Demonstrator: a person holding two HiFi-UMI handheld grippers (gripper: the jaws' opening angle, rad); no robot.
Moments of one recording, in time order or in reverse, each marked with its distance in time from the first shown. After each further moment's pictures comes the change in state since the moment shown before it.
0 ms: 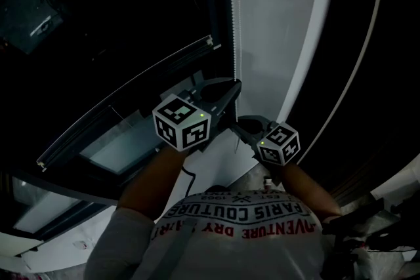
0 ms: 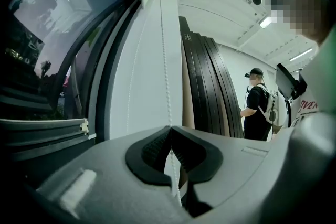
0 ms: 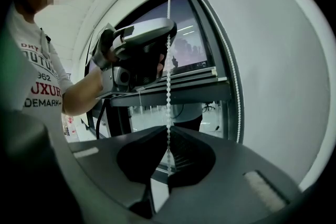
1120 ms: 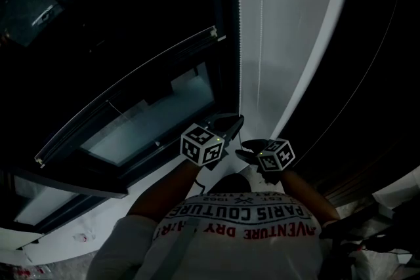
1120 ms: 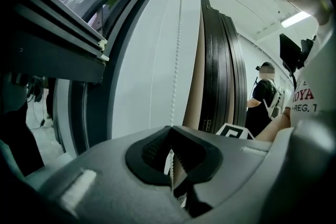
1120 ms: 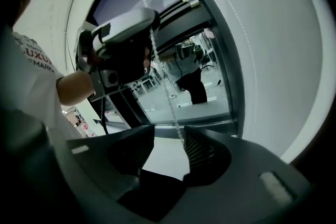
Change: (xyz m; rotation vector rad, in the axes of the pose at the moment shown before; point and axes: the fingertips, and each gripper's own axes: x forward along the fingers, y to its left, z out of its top) left arm 0.001 -0.001 -0.181 -0.182 0.191 0.041; right arm -0.003 0.007 -0.175 0.300 0.360 0.072
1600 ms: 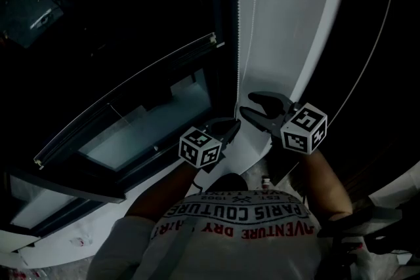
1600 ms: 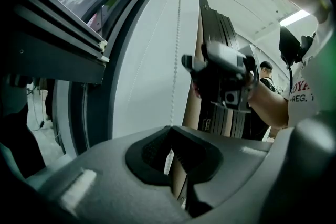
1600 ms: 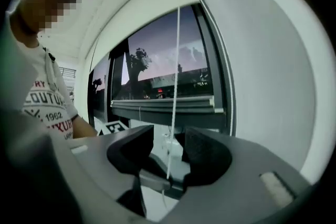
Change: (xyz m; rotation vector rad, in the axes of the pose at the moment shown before) left arm -0.003 0.003 -0.002 0.012 0.002 -0.010; right arm -0.126 0.063 0.227 -0.382 -0.402 -0.059
